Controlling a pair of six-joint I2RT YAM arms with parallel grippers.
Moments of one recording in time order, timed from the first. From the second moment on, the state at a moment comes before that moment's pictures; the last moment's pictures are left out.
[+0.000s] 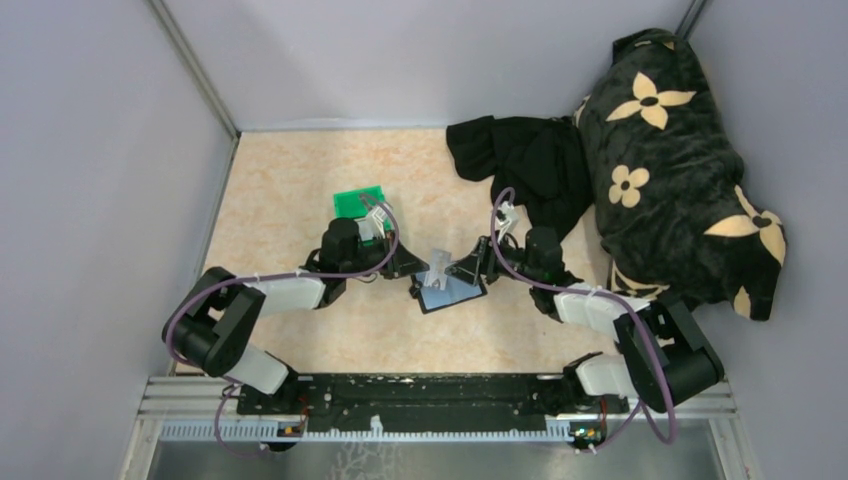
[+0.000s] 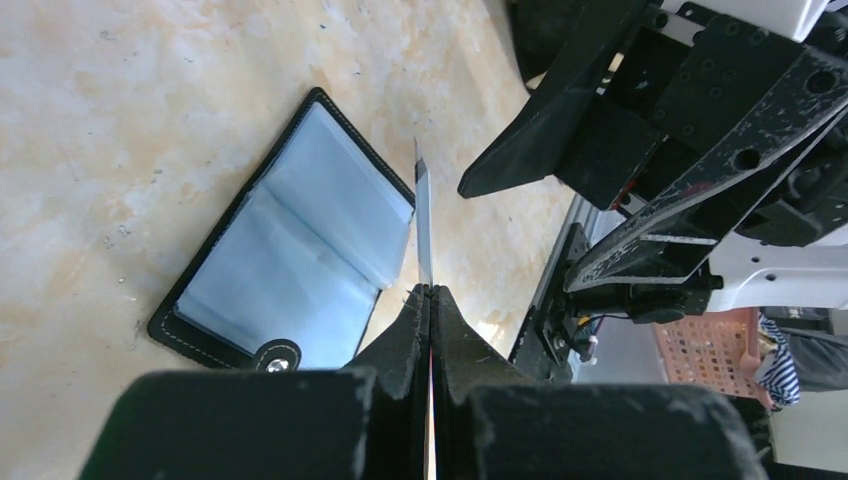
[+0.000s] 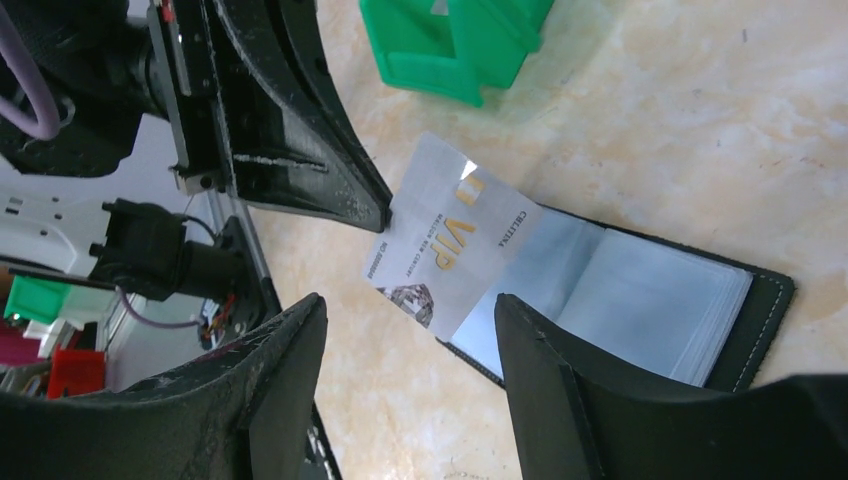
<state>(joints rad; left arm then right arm) -0.56 1.51 0.54 0.65 0.60 -0.75 0.43 1.29 0.40 0.61 -0.66 0.57</state>
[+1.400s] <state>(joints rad) -0.55 1.47 0.58 0.72 0.68 -0.85 0.39 1.43 0.38 1.02 -0.83 0.74</state>
